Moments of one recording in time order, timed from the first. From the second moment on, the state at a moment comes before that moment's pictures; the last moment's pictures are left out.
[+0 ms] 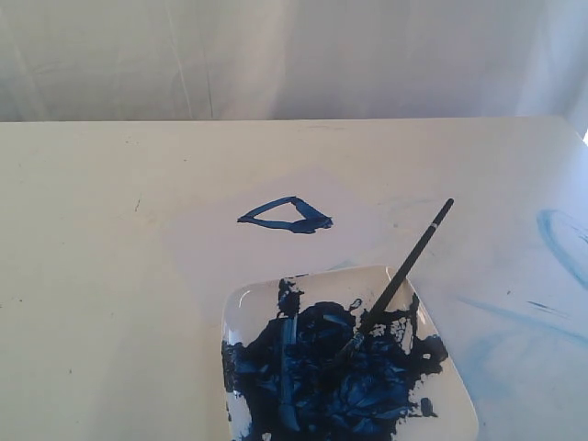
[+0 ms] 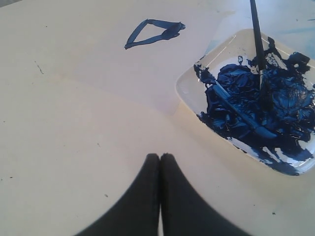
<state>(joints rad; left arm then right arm) -0.11 0.41 -0.43 -0.65 0.80 0.78 0.16 0.01 -0.18 0.15 0.21 -0.01</state>
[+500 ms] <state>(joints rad) -0.11 0.41 -0.43 -0.64 0.80 0.78 0.15 0.01 0.00 0.05 0.33 0.00</state>
